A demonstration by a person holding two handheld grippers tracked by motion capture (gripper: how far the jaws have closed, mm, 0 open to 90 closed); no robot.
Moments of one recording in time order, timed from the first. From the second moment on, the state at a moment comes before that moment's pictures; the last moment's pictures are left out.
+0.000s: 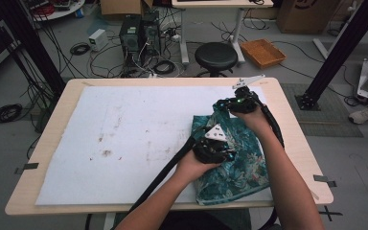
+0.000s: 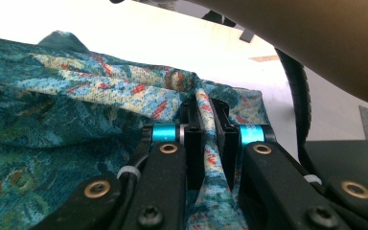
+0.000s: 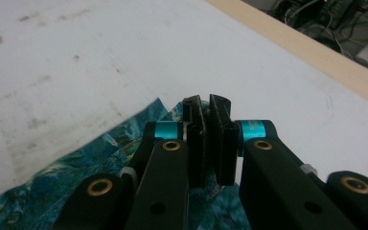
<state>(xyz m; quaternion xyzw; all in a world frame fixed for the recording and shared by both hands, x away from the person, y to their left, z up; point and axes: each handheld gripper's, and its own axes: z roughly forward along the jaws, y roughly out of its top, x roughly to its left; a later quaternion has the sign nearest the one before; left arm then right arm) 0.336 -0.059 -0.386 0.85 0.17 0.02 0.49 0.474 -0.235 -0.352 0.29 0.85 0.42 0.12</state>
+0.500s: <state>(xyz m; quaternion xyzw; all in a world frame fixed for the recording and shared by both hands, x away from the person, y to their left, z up) 0.349 -0.094 -0.415 0.86 0.18 0.00 0.48 0.475 -0.268 -0.383 0.33 0.84 0.40 0.13</state>
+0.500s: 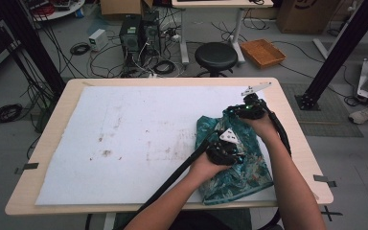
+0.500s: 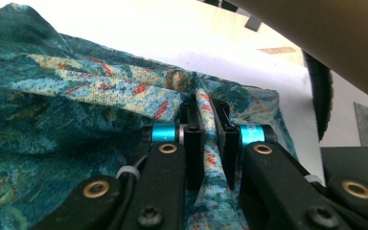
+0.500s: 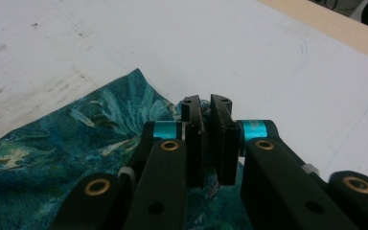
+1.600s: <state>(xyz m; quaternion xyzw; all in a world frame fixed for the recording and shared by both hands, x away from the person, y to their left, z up) 0.349 -0.041 -0.390 0.81 0.20 0.04 0.54 0.465 -0.261 -0.385 0.35 0.84 0.40 0.11</state>
